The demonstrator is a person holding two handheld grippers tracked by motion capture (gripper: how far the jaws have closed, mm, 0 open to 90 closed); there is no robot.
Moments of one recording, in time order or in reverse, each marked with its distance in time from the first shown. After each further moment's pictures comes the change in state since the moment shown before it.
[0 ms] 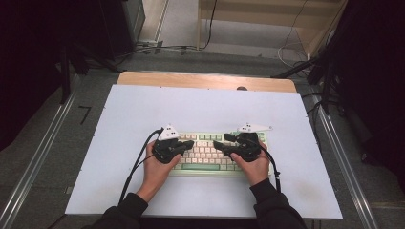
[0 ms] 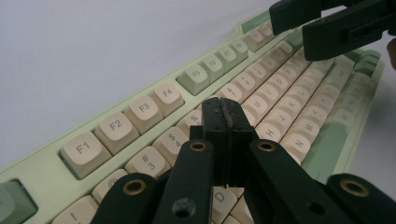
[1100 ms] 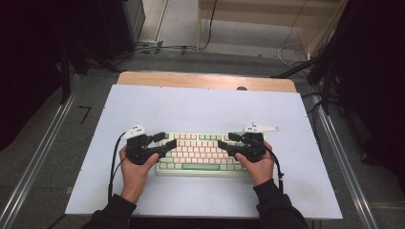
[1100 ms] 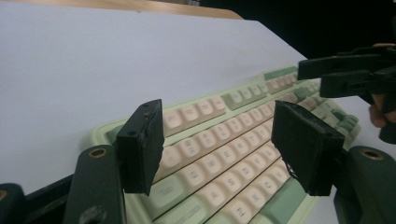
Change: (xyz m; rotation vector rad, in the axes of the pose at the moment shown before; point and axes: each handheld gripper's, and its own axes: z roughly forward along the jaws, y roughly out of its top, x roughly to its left) left arm 0.031 -0.021 -0.066 -0.194 0.045 -0.243; right arm -0.004 -0.001 -0.013 -0.027 -0.008 0.009
